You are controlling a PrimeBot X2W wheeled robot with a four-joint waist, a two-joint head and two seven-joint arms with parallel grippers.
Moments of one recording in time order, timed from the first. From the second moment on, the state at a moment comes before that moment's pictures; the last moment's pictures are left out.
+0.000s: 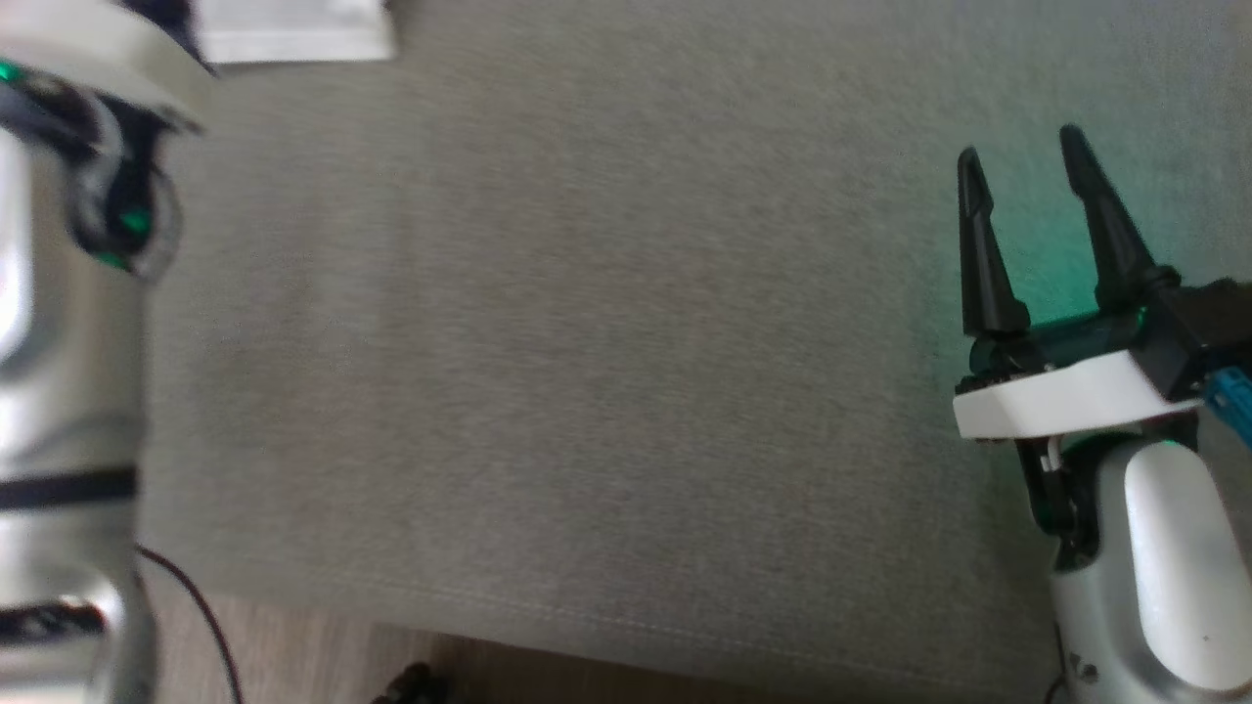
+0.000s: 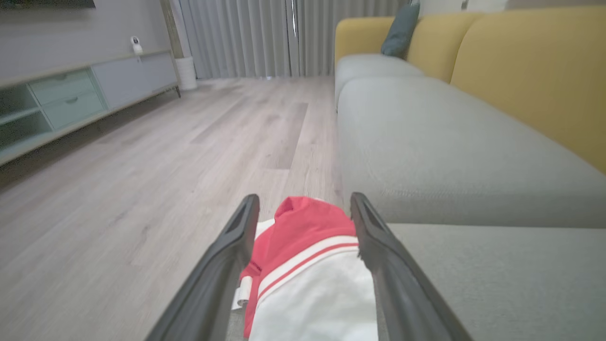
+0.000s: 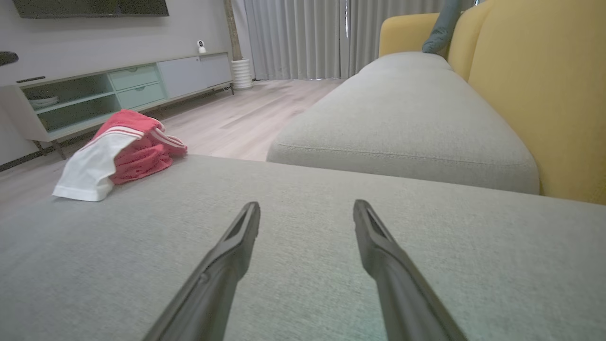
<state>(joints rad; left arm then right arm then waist) -0.87 0.22 -0.10 0.50 -0.27 -0.09 -0.09 -0.26 -0.05 0.06 -0.06 0.01 0.12 -0.04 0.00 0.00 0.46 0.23</state>
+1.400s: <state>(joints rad) -1.10 0.29 -0.23 0.93 -0.32 -0.12 -0.16 -0.23 -0.05 0.06 0.08 0.08 0.12 -0.12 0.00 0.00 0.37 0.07</state>
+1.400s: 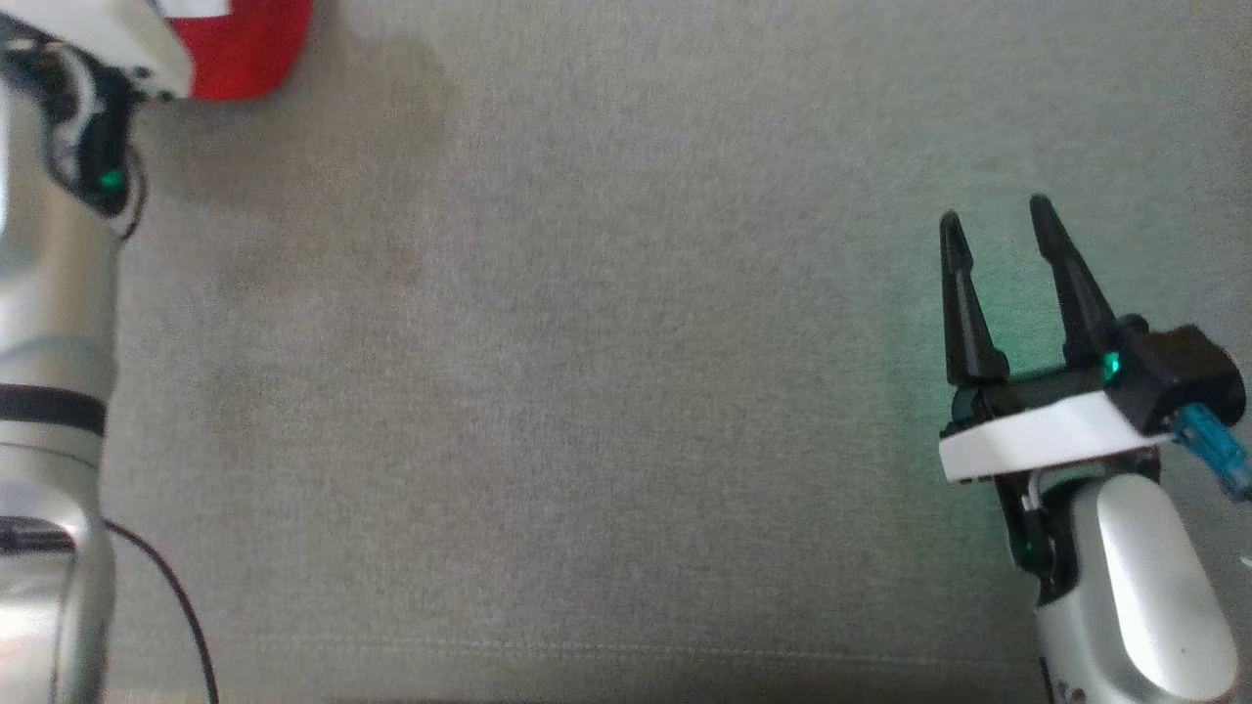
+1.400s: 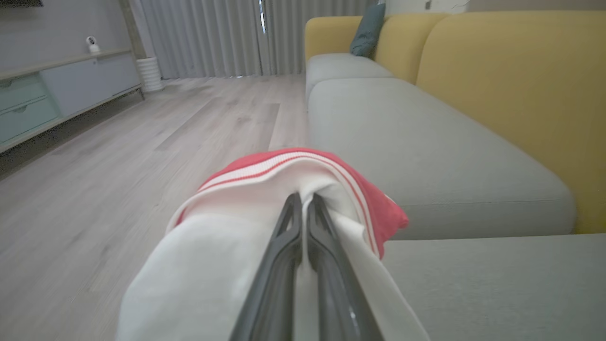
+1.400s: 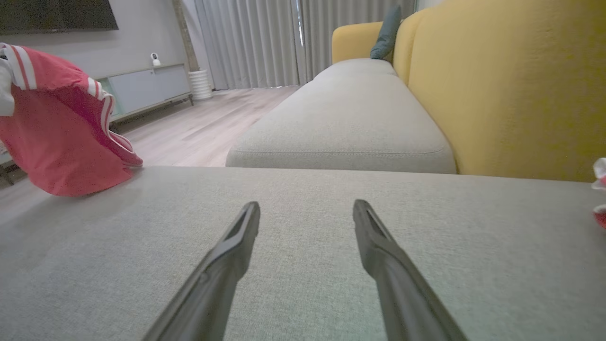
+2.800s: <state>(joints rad) -0.64 0.04 -0.58 0.68 -0.65 0.11 -0.24 -0.19 -0.05 0.05 0.24 0.21 0.12 -0.23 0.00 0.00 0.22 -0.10</state>
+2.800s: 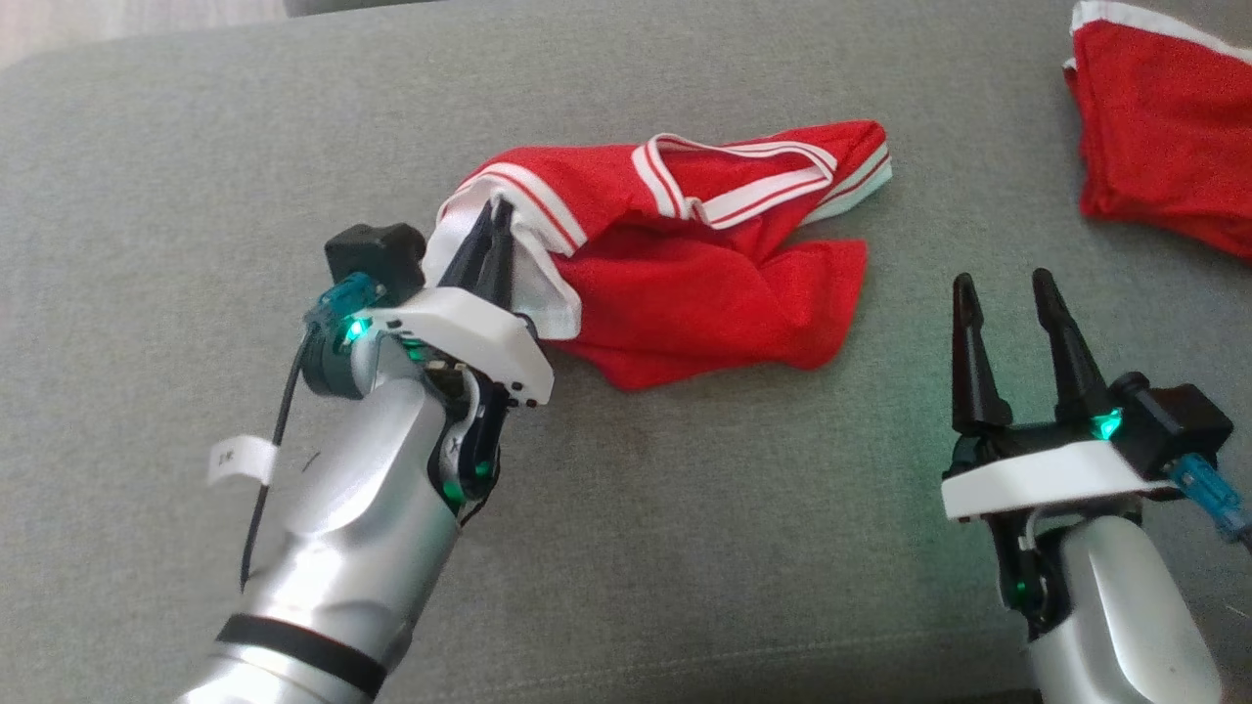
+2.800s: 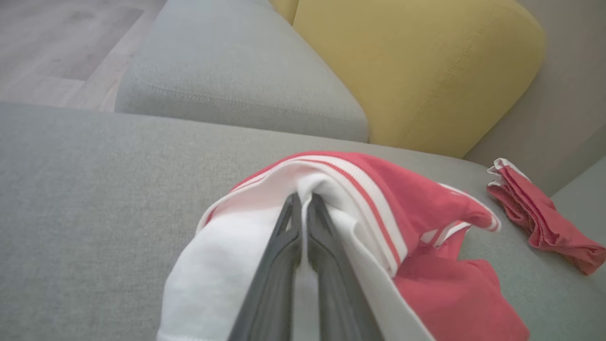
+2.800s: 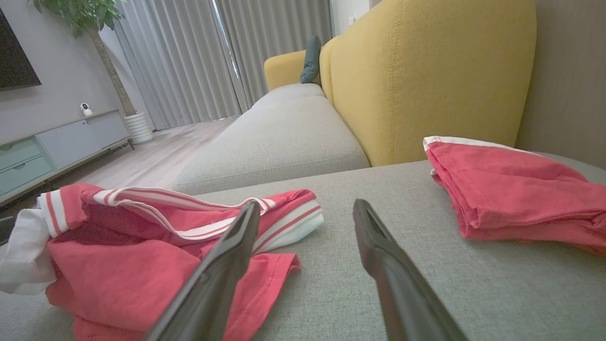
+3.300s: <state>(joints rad) -0.45 0.08 -0.53 0.48 -0.50 0.06 -0.25 -0.18 -0.05 0.00 0.26 0.16 0.12 -0.23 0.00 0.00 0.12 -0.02</state>
